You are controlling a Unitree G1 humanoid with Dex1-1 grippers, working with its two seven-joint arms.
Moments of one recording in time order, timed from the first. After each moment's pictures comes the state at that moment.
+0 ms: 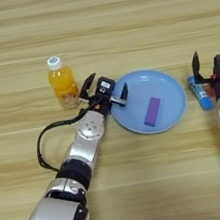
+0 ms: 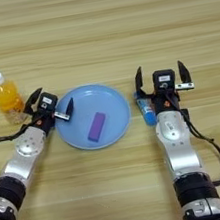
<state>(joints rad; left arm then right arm) -0.45 0.01 -0.16 0.78 0.17 -0.31 -0.06 -0.23 -0.12 -0.10 0.33 -0.09 -0.27 -0.19</state>
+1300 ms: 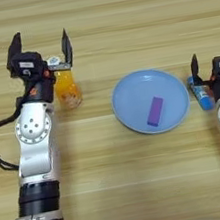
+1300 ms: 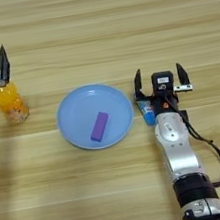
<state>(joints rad) -0.28 0.11 0.10 0.07 -0.04 -0.24 -0.10 -0.23 -0.12 -0.10 0.35 -0.10 -0.27 -0.19</state>
